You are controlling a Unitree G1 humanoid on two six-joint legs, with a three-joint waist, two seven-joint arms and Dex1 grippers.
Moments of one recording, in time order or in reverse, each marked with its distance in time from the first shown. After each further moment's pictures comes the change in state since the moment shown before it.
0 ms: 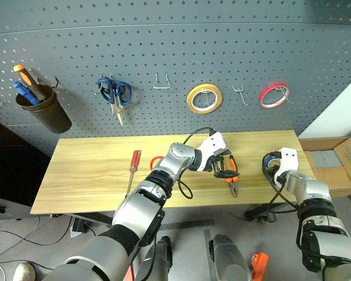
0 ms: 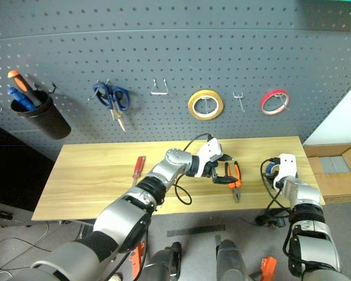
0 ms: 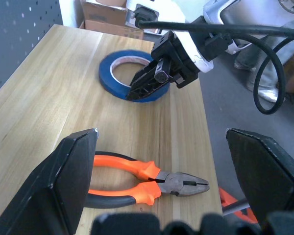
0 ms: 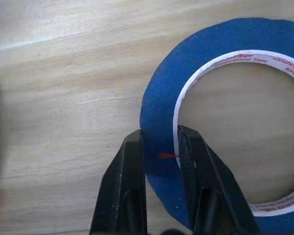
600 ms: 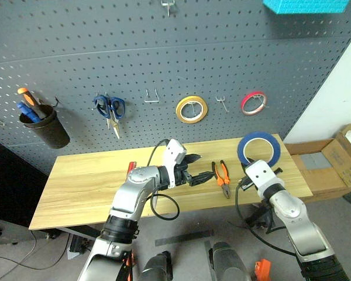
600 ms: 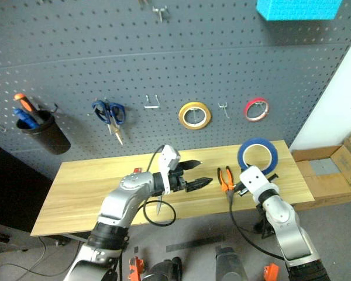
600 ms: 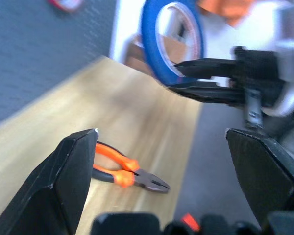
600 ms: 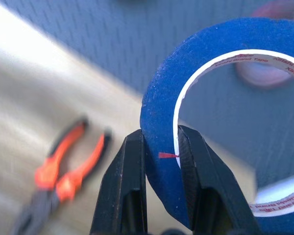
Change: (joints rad) left arm 0.614 0.195 0.176 -1.134 -0.238 0.669 0.228; right arm 0.406 -0.007 0.381 -0.789 -0.393 -0.500 -0.100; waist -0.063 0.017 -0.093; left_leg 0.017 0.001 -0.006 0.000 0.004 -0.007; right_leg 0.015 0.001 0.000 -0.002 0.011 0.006
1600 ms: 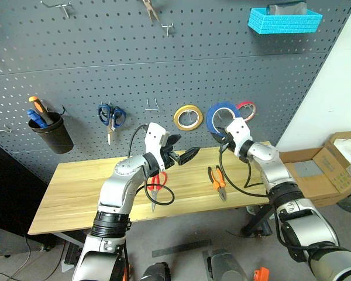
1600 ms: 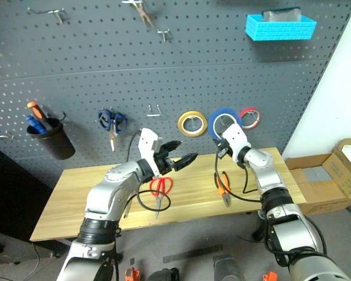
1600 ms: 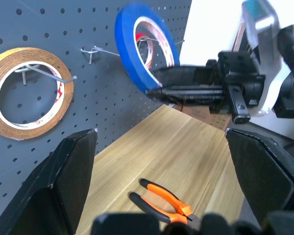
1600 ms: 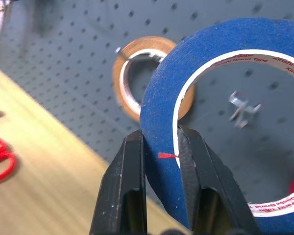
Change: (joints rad) left arm -0.076 0.029 0.059 0.042 -0.050 -0.043 0.141; right arm -0.610 0.131 -0.067 0.843 0.270 -0.172 0.403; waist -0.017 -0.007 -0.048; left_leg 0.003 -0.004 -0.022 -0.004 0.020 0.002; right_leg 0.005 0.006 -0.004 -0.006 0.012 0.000
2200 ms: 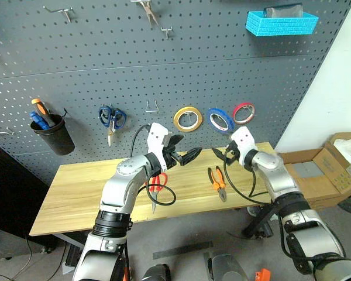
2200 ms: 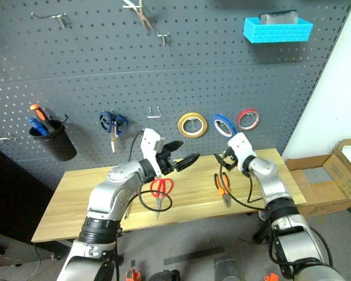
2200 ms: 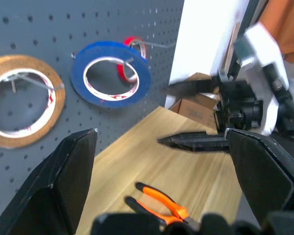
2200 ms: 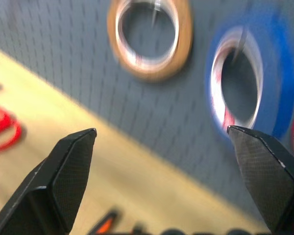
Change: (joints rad) left arm 0.036 0.027 -0.042 0.002 0.004 -0.032 -0.014; right arm 0.184 0.000 -0.026 -0.231 0.006 0.297 -0.074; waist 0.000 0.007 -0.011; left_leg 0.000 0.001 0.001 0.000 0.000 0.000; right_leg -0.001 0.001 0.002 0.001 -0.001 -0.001
